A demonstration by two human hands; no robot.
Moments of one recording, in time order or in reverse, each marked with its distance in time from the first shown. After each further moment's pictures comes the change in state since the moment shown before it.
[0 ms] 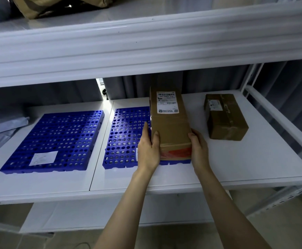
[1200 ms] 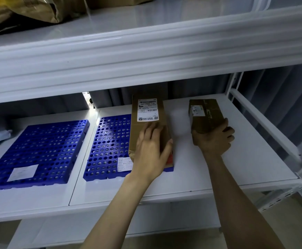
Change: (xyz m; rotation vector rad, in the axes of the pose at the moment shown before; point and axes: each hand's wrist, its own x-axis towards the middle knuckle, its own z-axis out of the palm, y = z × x) left_hand -0.011 0.051 0.036 0.600 -0.056 0.494; right_hand 0.091 -0.018 -0.077 -0.855 0.575 -0.083
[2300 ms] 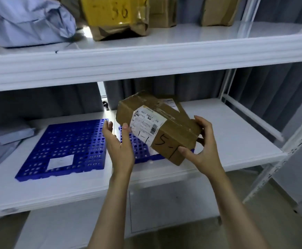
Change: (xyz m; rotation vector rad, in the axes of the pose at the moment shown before) left_hand -0.079 -0.097 -0.137 -0.760 0.447 -0.430; right_hand -0.232 -0.085 -0.115 0.648 -0.410 -0.584
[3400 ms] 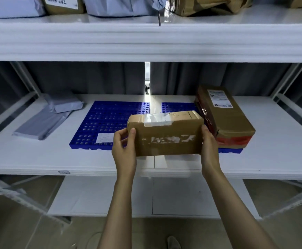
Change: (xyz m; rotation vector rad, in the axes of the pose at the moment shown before) left_hand 0.023 -0.046 -0.135 -0.039 0.116 -0.154; right_hand -0.002 -0.017 0.146 0.308 0.119 0.627
